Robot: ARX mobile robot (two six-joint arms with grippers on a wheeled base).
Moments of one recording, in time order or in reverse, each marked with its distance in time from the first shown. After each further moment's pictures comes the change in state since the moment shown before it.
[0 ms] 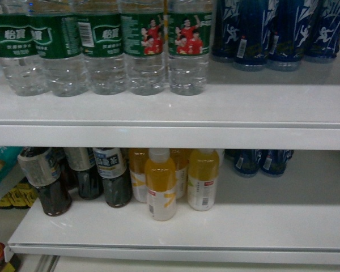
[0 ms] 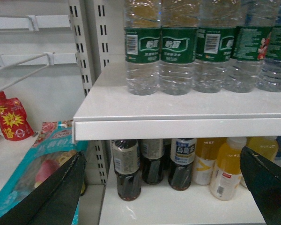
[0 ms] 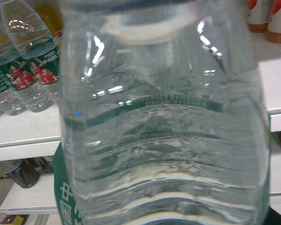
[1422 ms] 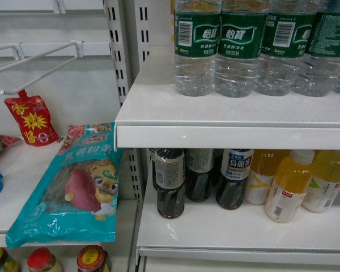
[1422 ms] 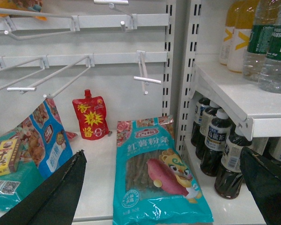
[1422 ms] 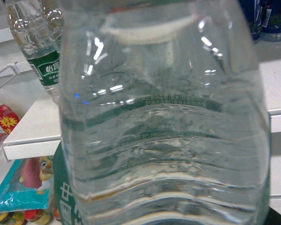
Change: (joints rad) left arm 0.000 0.000 0.000 0.002 -0.001 0.000; right arm 0.000 0.001 0.000 -0.001 0.002 0.000
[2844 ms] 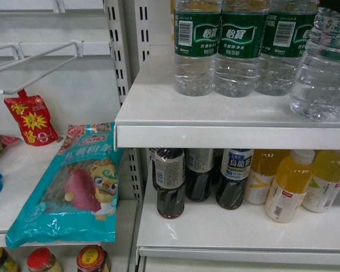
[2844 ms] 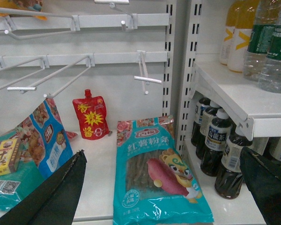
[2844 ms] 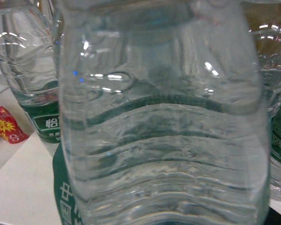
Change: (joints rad) left arm 0.000 0.000 0.000 0.000 0.000 0.000; right arm 0.147 0.959 0.406 0.581 0.002 -0.132
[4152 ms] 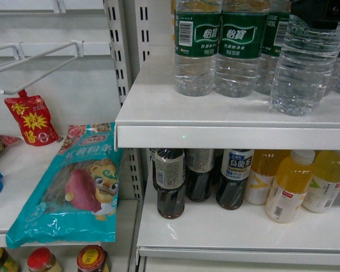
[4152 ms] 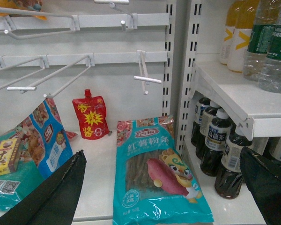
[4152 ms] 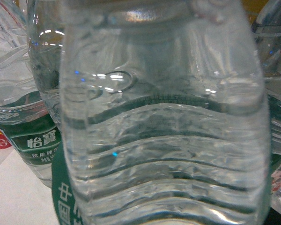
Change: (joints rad) left arm 0.000 0.000 0.000 0.000 0.000 0.000; right arm 0.028 0.150 0.114 0.016 0.058 -0.006
